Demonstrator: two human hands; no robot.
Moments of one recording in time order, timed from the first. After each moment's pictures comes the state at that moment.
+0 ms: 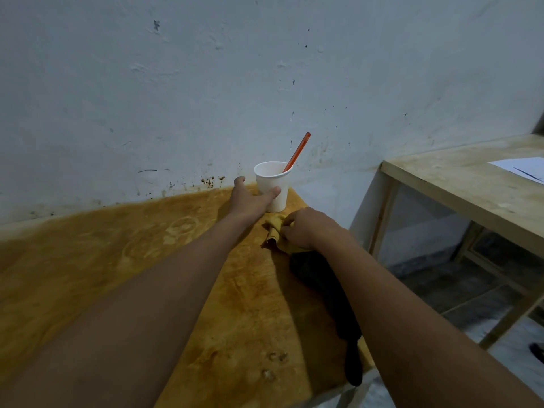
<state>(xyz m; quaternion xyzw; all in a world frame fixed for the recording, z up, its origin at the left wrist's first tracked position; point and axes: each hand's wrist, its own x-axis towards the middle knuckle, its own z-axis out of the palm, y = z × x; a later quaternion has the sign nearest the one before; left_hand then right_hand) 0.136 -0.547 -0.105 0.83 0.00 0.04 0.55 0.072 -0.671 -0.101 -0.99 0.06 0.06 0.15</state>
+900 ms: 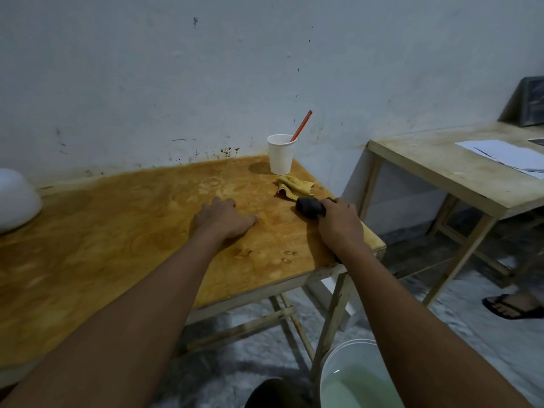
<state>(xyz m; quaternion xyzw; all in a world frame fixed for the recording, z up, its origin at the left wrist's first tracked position) -0.024 -0.439 -0.106 0.99 0.00 -0.06 0.15 -0.084 -0.662 -0.125 -0.96 0.14 -0.15 0.19</state>
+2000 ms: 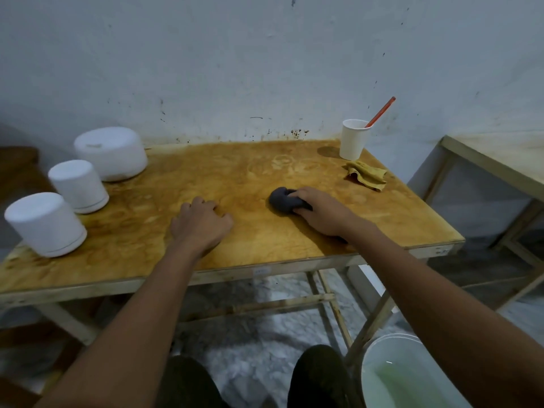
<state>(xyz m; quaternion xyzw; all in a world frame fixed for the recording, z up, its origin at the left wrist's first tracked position) -0.122 -0.268 -0.113 0.98 0.10 0.00 0.16 -0.069 -0.527 -0.123 -0.93 -0.26 -0.01 0.25</state>
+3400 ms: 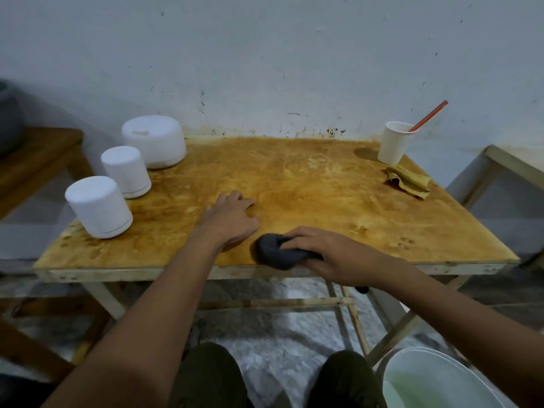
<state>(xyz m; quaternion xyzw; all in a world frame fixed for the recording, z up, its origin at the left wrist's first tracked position) -0.114 -0.236 -0.111 0.99 0.01 -0.07 0.14 -0.148 -0.470 -0.115 -0.86 -0.46 0.06 0.22</state>
